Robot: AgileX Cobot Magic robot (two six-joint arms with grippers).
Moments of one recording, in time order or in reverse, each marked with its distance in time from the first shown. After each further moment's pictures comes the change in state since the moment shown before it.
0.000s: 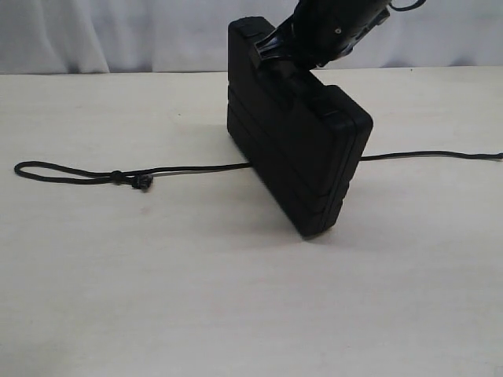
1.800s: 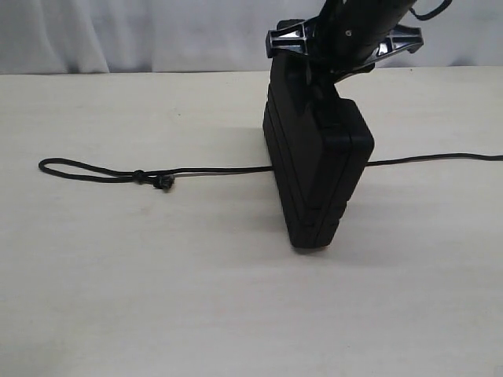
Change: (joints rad) left arm 0.000 0.000 0.000 0.000 0.000 0.000; right arm 0.000 -0.047 0.056 -0.094 0.070 0.407
